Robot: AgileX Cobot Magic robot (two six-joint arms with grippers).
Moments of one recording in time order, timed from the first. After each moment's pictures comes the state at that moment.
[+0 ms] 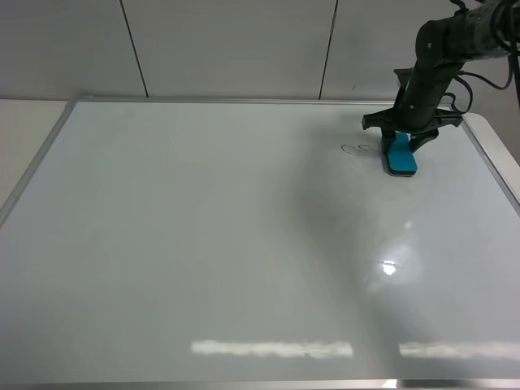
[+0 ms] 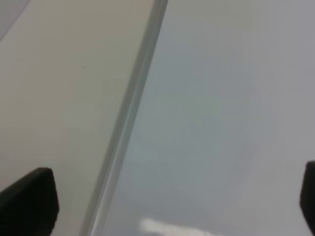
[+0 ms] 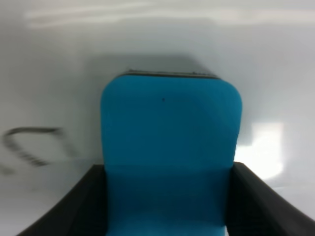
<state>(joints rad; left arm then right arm) 0.07 -0.01 -0.52 0.10 1.07 -0.18 0.08 2.24 -1.66 -0.15 0.84 0.20</state>
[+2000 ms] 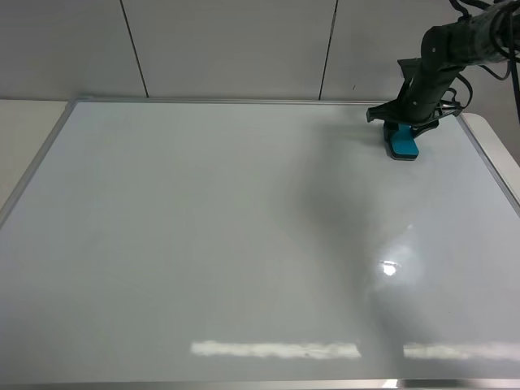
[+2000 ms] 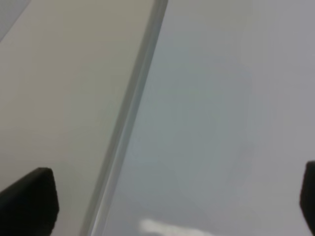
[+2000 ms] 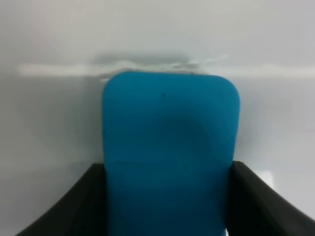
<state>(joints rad) 0.07 -0.01 -0.52 0.10 1.07 -0.18 0.07 2.30 -1.72 -0.17 0.70 0.14</state>
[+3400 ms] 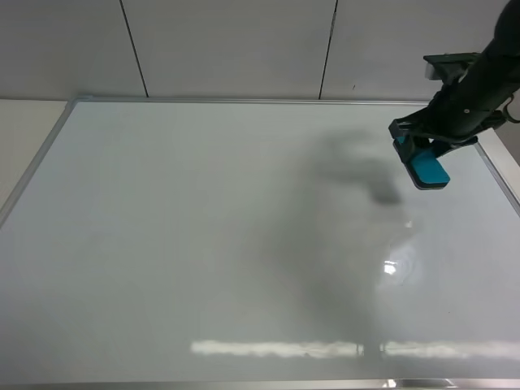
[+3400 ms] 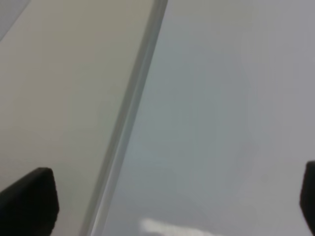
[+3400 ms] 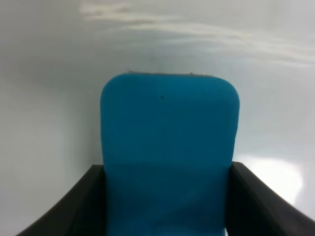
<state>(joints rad) 0.07 -0.01 -0.52 0.10 1.07 -0.18 0.10 1.75 -1.14 0.09 0.69 -0.16</state>
